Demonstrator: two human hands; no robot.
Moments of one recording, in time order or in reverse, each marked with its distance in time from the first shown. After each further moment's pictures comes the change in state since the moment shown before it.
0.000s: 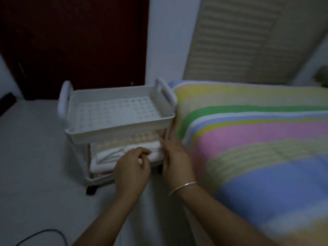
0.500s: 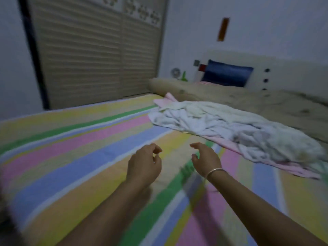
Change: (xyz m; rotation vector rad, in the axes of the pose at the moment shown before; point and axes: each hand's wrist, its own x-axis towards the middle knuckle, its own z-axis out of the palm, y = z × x) left_hand -0.202 0.453 0.120 -0.264 -0.642 0.524; right_hand -0.281 0.159 -0.513 -0.541 0.275 0.759
